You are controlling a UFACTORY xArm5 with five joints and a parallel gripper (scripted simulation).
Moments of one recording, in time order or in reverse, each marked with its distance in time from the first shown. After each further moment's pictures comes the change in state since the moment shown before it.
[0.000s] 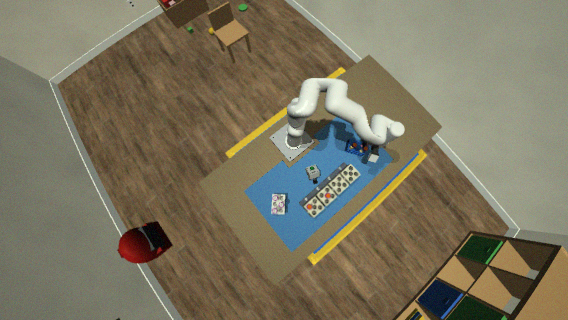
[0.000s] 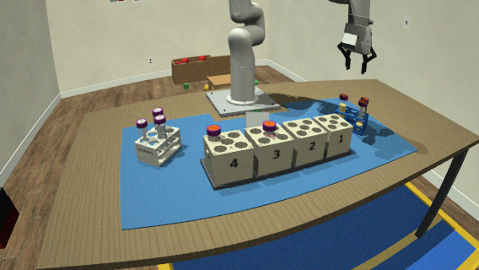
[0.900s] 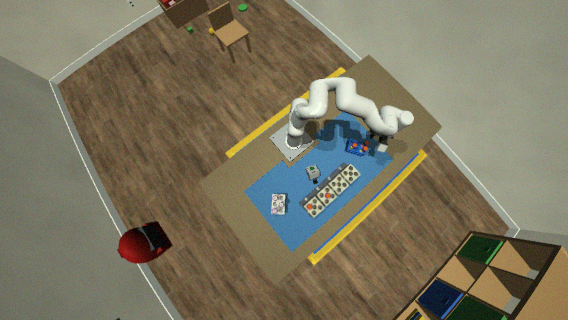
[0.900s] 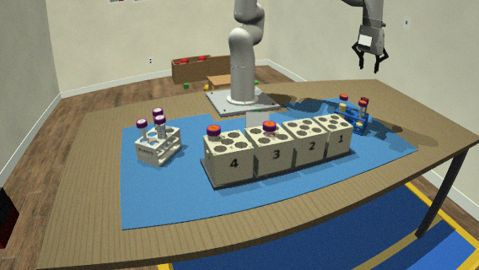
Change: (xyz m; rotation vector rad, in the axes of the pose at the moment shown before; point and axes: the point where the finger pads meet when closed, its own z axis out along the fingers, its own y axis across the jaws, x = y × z) arm -0.071 -0.037 0.000 -0.001 0.000 0.001
